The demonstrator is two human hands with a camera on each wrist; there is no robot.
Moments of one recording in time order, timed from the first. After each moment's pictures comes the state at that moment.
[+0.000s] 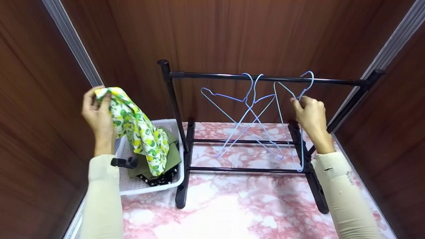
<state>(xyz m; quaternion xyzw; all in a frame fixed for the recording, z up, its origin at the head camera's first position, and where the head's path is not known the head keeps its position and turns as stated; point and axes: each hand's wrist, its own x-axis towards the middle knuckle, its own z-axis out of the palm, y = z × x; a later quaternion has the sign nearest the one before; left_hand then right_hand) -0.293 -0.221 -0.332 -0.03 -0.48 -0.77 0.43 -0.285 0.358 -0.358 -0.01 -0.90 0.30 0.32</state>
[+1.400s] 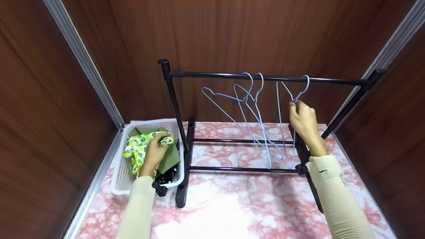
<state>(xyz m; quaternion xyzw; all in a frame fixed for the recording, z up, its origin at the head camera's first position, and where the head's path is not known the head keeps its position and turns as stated) -0.299 -0.157 -0.510 -0.03 -0.85 -0.51 0.15 -0.295 0.351 -0.384 -0.02 -0.90 0.34 0.27</state>
